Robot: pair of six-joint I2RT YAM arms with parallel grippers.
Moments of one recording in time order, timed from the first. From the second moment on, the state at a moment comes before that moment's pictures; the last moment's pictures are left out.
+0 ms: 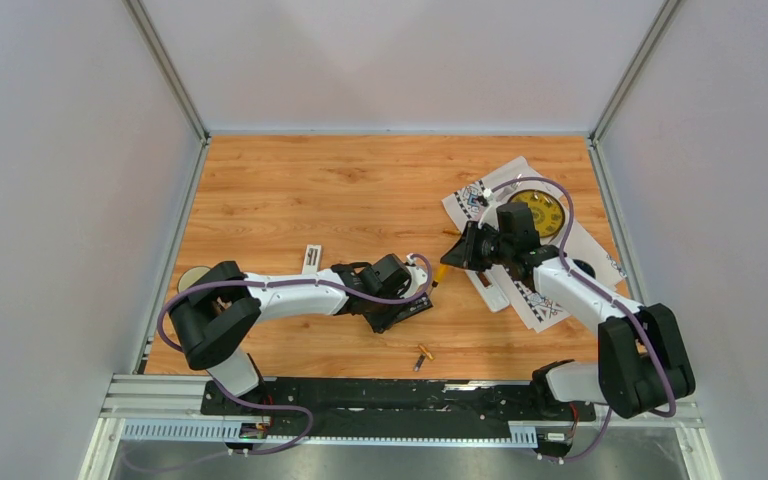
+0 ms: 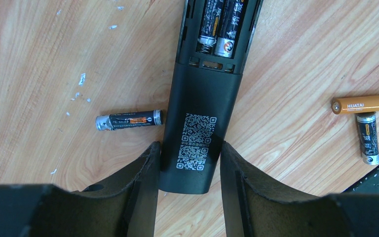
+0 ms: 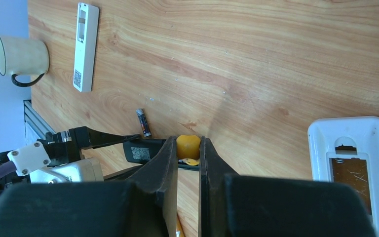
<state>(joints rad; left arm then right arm) -1.02 1.64 0.90 -0.37 0.00 -0.08 0.33 1.32 0.71 -0.10 -0.47 0.51</state>
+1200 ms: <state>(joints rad) -1.02 1.68 0.94 -0.41 0.00 -0.10 0.31 1.32 0.68 0.00 -0.56 0.57</state>
